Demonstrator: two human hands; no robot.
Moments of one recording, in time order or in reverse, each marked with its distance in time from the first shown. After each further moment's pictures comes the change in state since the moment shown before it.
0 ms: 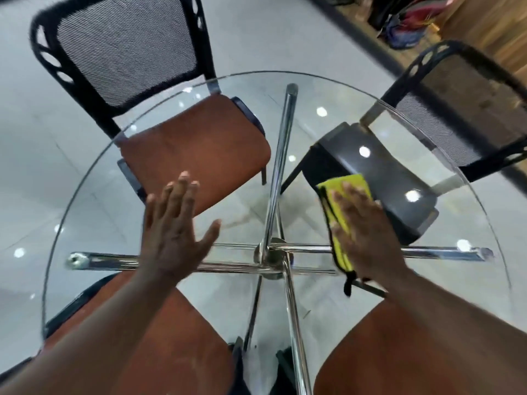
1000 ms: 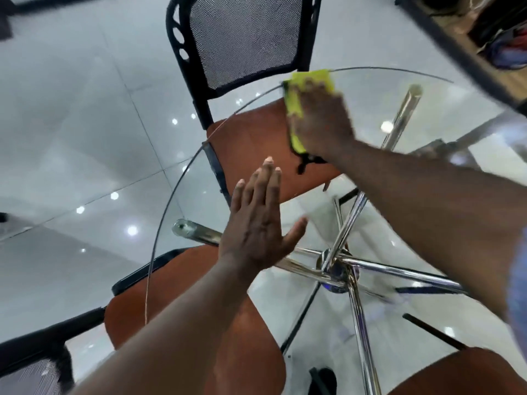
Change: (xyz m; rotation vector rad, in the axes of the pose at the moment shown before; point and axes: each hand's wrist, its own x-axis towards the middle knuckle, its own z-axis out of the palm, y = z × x) left_hand -0.007 -0.053 -0.001 -0.105 0.061 -0.022; right_hand 0.277 -0.272 0.009 -0.048 0.086 -0.206
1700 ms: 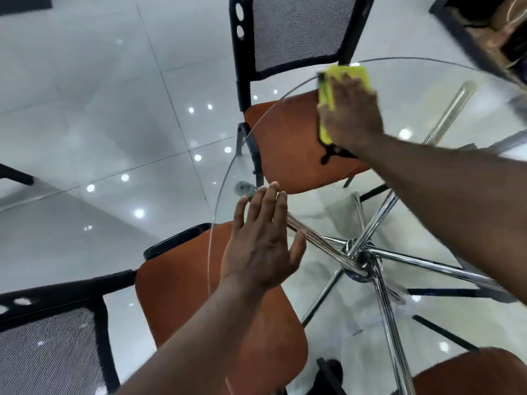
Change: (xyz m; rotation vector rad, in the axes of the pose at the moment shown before) left_hand -0.116 -0.053 -0.030 0.111 -0.040 -0.123; right_hand -0.038 -0.079 -0.009 0.036 -0.016 0.037
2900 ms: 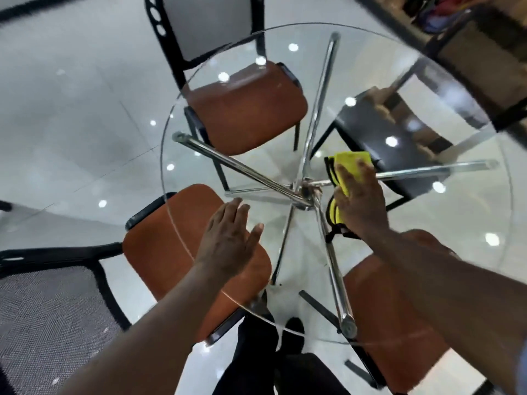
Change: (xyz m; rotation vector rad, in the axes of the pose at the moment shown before) left_hand -0.175 0.081 -0.028 -0.131 -0.257 0.107; right_hand -0.415 0.147 0.008 0.192 0.104 0.279
